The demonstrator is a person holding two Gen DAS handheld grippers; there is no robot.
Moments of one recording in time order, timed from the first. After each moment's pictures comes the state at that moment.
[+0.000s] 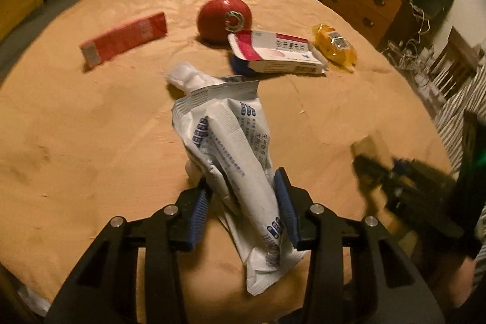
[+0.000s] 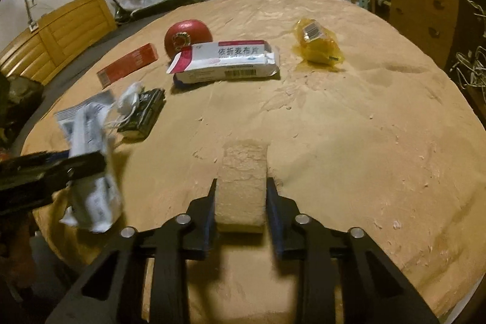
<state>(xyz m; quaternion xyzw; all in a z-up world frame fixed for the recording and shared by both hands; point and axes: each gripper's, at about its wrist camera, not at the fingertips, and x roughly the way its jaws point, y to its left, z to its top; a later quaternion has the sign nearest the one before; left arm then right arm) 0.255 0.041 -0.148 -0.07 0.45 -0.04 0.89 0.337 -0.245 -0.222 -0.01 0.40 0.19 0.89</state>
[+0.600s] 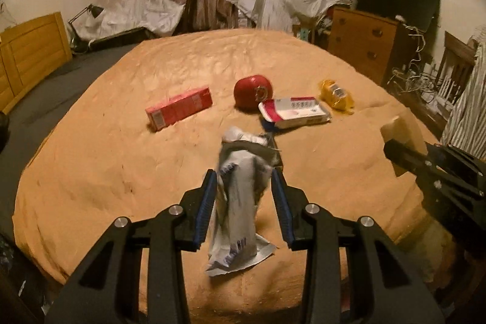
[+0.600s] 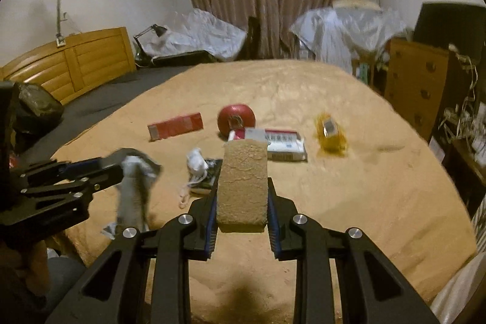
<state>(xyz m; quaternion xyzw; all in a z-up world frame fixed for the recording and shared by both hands) 0.183 0.062 -0.075 -0.02 0.33 0.00 0.95 0.243 -0.204 -0.124 -0.04 0.25 0.21 0.94</state>
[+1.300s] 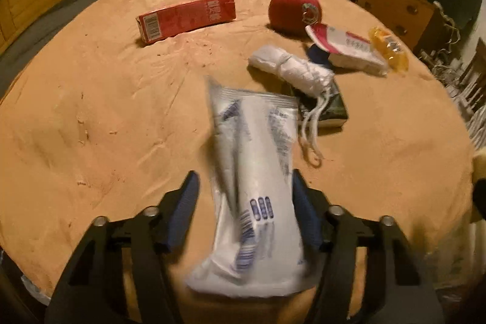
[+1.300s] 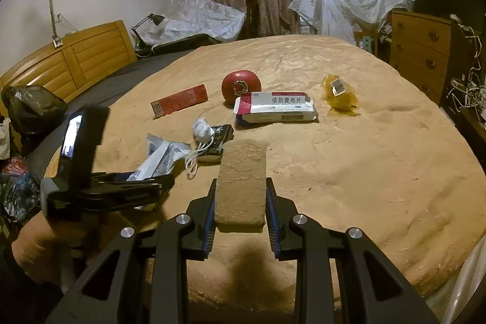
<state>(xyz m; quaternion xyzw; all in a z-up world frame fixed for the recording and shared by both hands) 0.256 0.090 -0.176 -0.08 0.45 0.03 0.89 0.239 -0.205 -0.165 0.00 0.31 0.21 0.93</state>
